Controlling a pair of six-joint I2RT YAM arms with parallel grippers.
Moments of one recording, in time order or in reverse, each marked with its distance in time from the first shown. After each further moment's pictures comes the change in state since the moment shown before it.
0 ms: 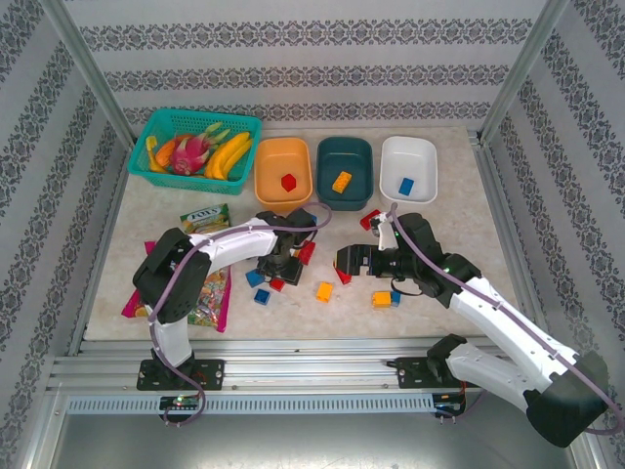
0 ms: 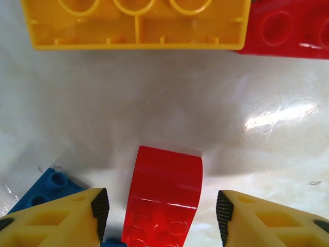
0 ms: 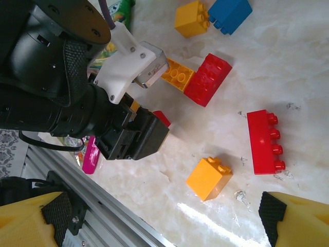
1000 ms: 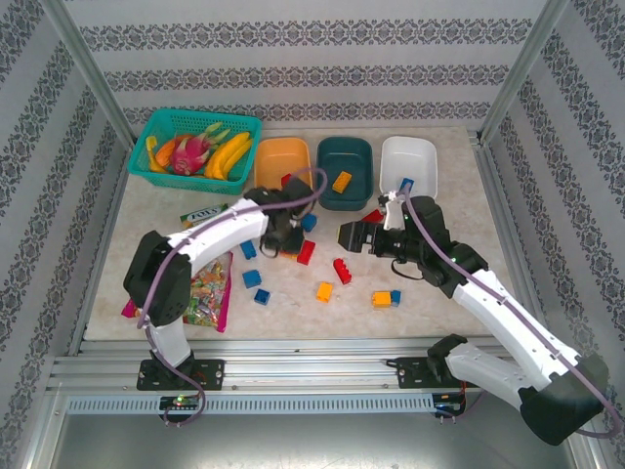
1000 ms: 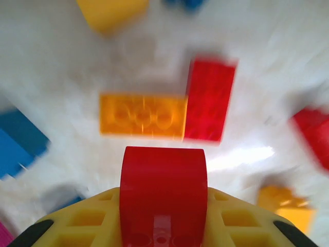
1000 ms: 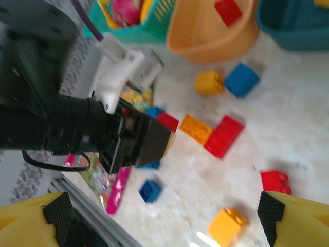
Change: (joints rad) left arm 0.077 -0.055 0.250 -0.061 -0.005 -0.032; right arm -0.063 0.025 0.110 0.096 0.009 0.033
